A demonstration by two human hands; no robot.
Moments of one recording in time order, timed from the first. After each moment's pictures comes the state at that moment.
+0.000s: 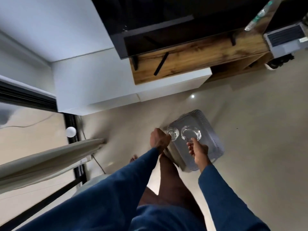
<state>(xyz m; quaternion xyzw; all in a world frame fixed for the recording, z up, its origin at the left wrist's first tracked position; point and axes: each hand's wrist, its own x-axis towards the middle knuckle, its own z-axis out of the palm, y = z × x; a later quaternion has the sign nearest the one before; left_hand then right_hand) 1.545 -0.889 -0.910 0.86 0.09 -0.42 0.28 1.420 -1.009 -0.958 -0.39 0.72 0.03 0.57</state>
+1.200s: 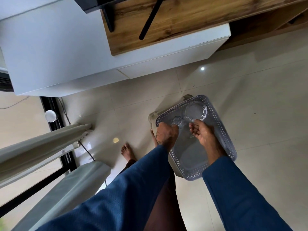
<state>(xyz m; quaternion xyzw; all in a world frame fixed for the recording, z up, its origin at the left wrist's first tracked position) 1.515 -1.012 -1.093 0.83 0.23 -0.45 0.25 1.433 -1.134 -1.177 -0.31 0.69 0.10 0.64</state>
